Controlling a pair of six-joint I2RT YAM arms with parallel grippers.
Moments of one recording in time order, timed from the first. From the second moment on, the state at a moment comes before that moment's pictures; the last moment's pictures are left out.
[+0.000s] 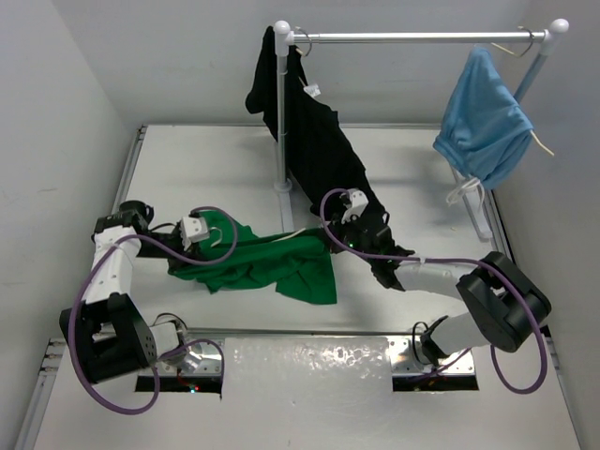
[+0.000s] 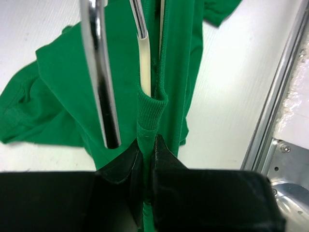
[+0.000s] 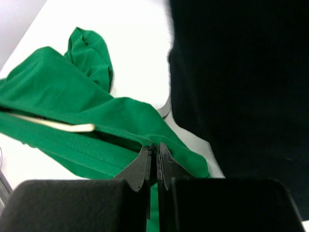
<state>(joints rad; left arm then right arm) 0.32 1.20 0.85 -1.18 0.87 1.49 0.65 1.43 0.46 0.64 -0.03 0.41</state>
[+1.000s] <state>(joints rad) 0.14 1.22 0.92 -1.04 0.83 1.48 0.88 1.57 1.00 0.05 -0.16 -0.28</state>
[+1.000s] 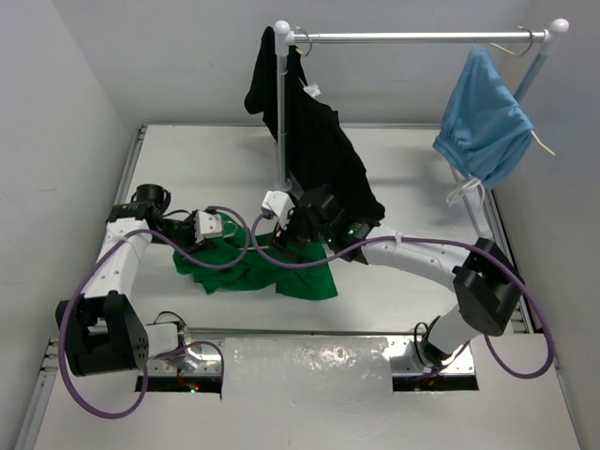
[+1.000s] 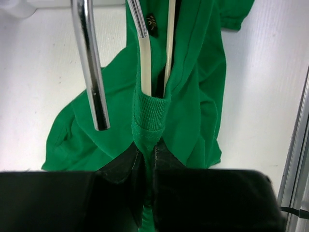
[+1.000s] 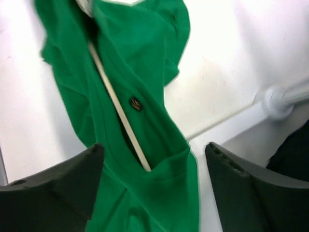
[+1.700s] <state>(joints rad) 0.13 1.27 0.94 -1.14 0.93 1.63 0.88 1.80 1.30 0.16 -0.59 -0.16</state>
